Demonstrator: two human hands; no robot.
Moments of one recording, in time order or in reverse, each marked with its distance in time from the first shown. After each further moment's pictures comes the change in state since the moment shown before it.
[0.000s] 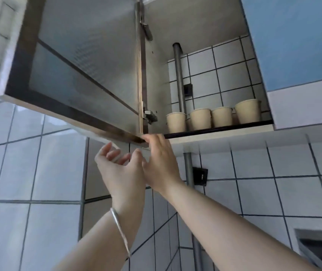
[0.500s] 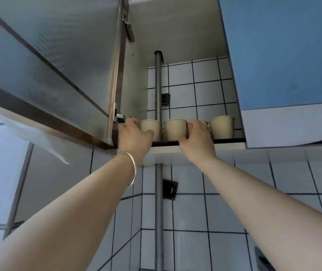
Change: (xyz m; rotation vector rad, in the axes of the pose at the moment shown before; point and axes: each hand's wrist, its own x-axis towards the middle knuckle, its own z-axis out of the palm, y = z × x) left_hand 0.073 -0.029 0.126 0.537 -0.384 0.157; right_hand 0.069 0.100 -0.103 -0.362 0.147 0.294
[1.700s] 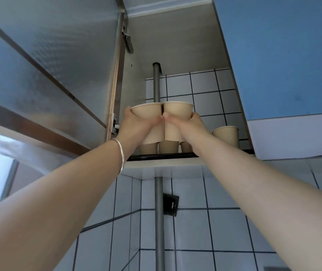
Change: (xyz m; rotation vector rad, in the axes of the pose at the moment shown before) left_hand 0.051 0.023 -0.005 -0.426 -0.157 -0.021; right_hand 0.055 -0.035 0.005 0.629 -0.123 0.255
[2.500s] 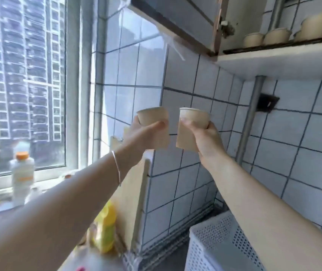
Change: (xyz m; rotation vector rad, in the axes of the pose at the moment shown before) left_hand -0.381 0.036 -0.143 0.087 0.311 -0.496; right_hand -0.341 0.040 0.006 0.505 -0.581 0.494
